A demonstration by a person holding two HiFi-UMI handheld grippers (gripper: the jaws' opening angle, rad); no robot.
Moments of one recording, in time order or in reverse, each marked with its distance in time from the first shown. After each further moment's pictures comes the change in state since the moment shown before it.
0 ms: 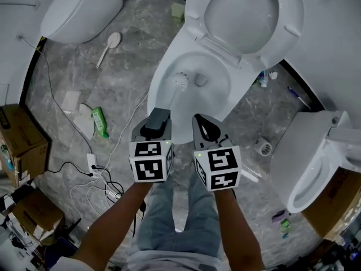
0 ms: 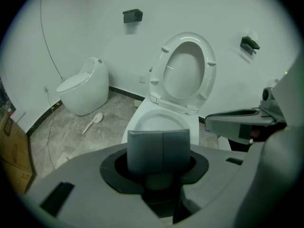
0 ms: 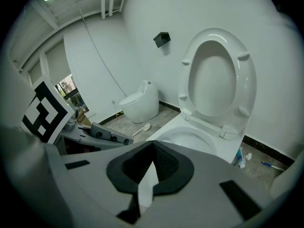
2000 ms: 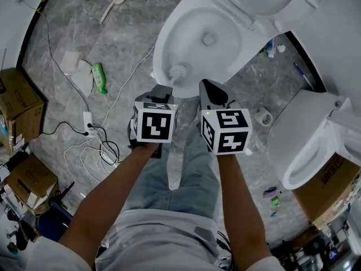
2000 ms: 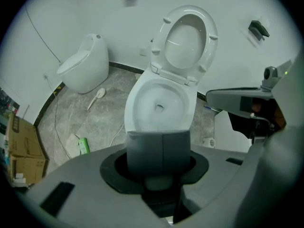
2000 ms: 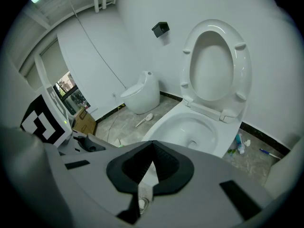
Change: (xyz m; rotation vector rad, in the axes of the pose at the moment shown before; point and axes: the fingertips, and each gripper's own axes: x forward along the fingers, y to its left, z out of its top) left arm -0.032 0.001 -0.095 -0.011 0.305 0.001; right arm -0.020 0.030 -0.040 0.048 0.122 0.012
